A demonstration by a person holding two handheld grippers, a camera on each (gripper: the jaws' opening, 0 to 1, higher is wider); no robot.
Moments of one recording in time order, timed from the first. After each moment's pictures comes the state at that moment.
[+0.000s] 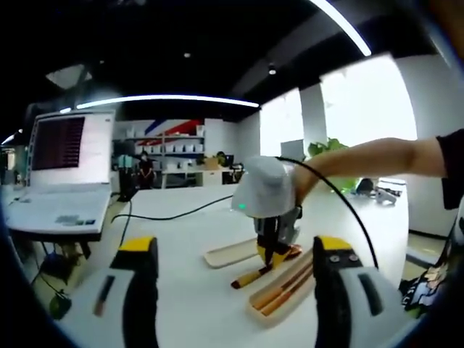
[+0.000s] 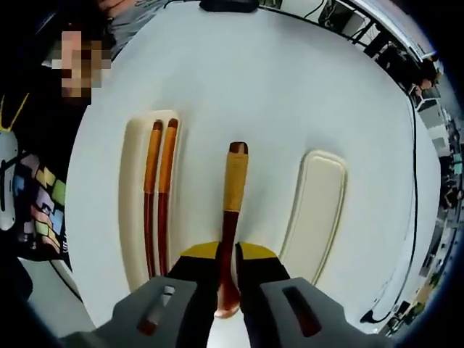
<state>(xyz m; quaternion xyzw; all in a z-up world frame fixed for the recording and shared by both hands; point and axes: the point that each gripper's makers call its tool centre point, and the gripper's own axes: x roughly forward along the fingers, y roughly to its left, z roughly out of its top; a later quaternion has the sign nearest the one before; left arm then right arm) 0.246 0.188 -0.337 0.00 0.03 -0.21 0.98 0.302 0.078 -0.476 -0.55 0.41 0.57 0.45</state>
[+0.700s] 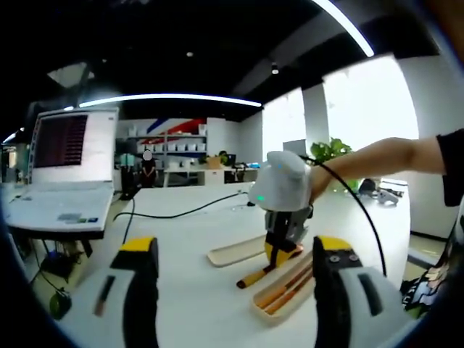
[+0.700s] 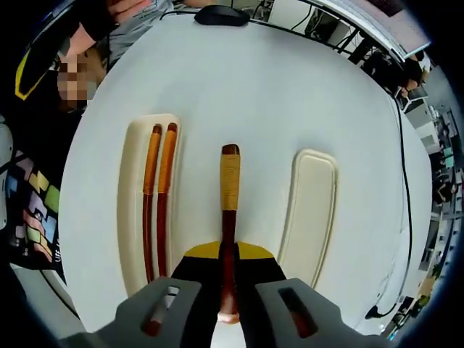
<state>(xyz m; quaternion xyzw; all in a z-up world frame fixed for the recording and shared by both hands) 0.249 0.194 -0.340 0.00 0.03 -0.21 0.98 0.308 0.078 -0.475 -0.53 0.39 0.58 0.49</state>
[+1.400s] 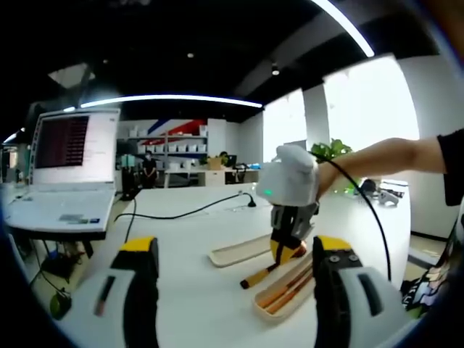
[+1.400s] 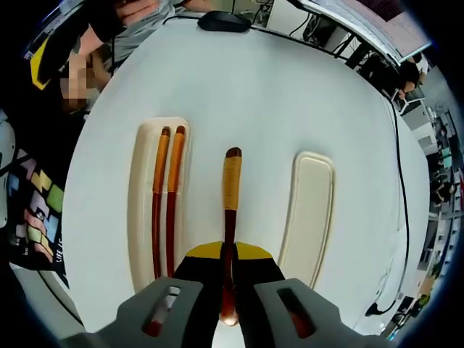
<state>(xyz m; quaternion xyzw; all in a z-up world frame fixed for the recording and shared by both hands) 0.250 0.196 -0.341 0.00 0.03 -0.21 0.98 0.301 0.075 -0.468 -0.52 0.38 0.58 0.50</state>
